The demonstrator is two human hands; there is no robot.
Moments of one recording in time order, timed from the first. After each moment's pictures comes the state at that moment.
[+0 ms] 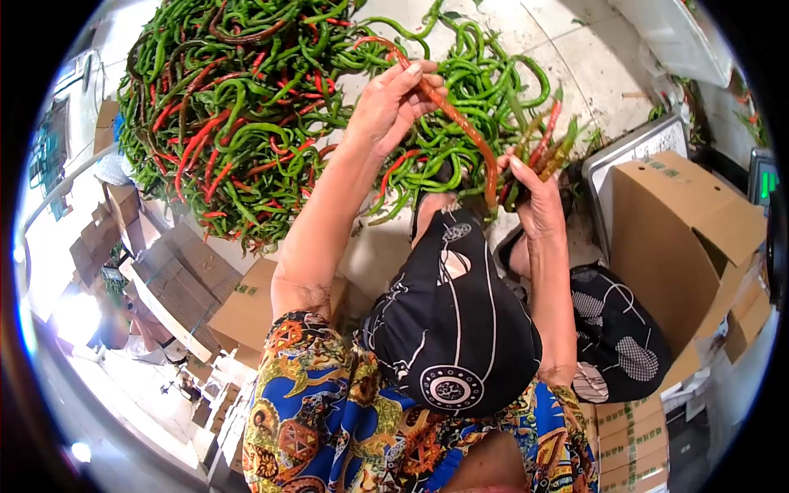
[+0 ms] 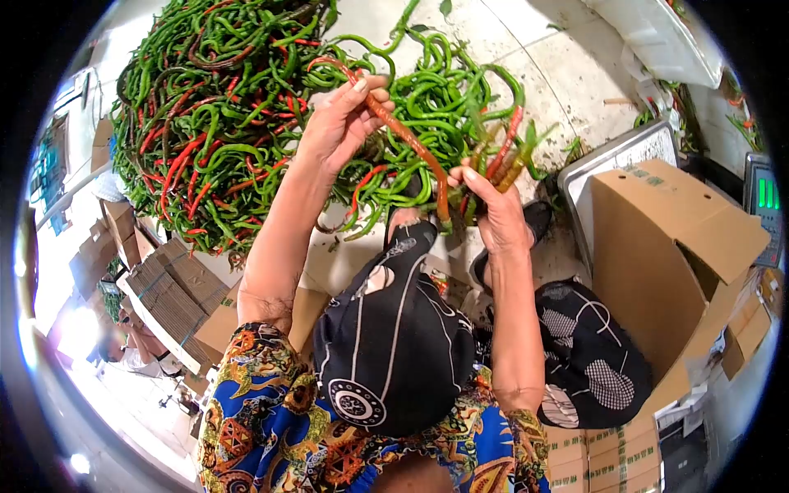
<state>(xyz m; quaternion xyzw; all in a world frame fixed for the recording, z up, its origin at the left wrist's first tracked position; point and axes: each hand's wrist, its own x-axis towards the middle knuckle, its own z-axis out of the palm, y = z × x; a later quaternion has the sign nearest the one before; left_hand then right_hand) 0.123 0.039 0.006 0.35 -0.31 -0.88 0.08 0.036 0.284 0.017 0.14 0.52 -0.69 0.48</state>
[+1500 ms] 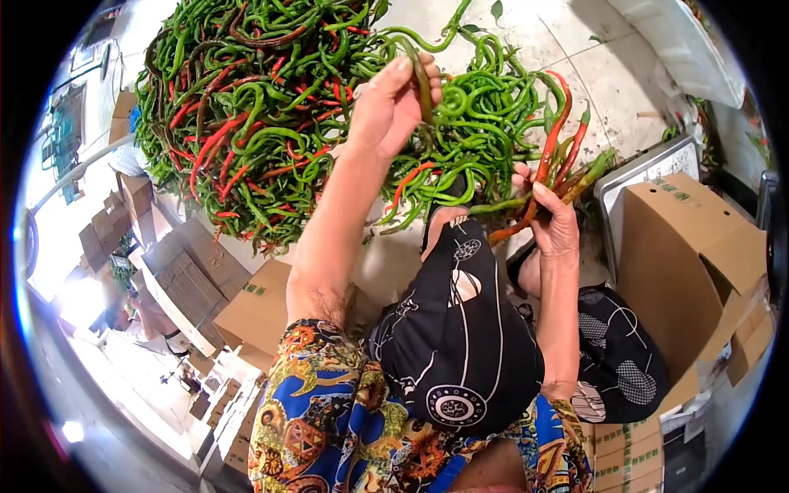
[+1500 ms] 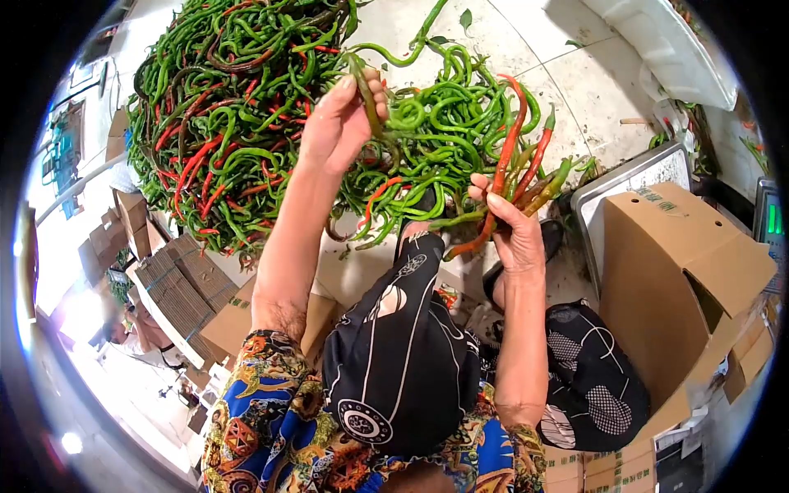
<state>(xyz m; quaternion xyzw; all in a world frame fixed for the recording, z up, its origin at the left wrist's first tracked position) 0.122 0.016 0.004 0.28 -0.24 -0.92 0.16 0.027 0.291 0.015 0.19 0.43 -0.73 0.50</state>
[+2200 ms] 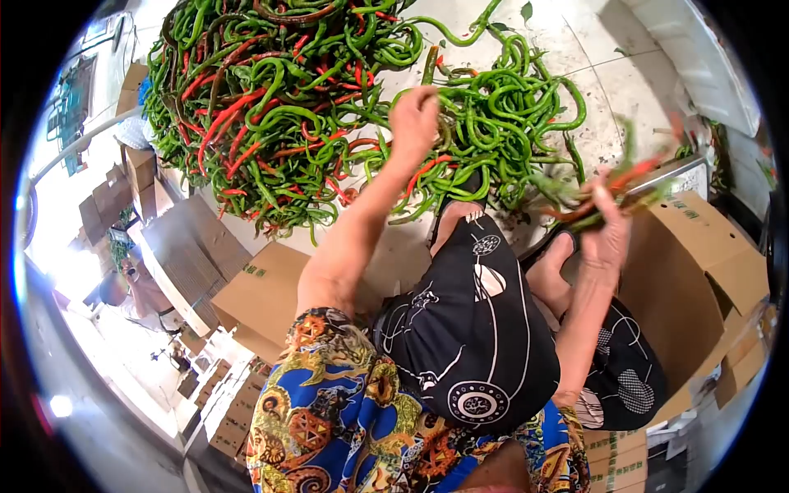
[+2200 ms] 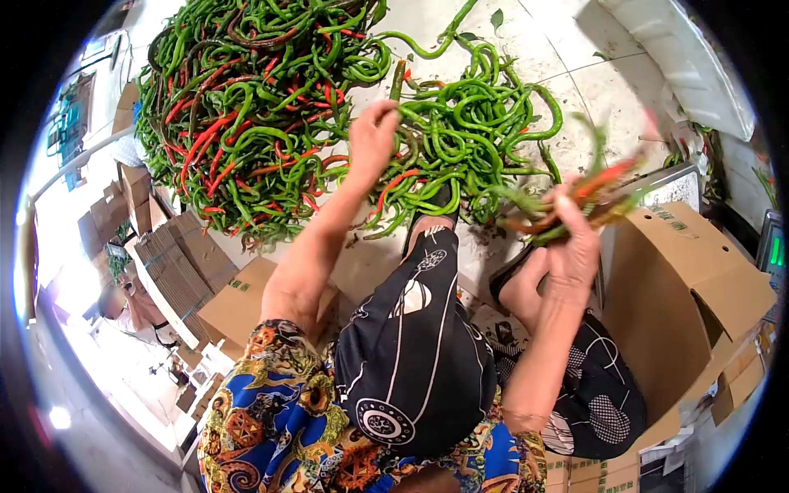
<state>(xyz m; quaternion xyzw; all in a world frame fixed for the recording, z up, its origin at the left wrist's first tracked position) 0.167 0.049 -0.071 0.46 -0.77 -0.41 0.18 -0.006 0.304 0.037 0.16 0.53 -0.74 0.38</state>
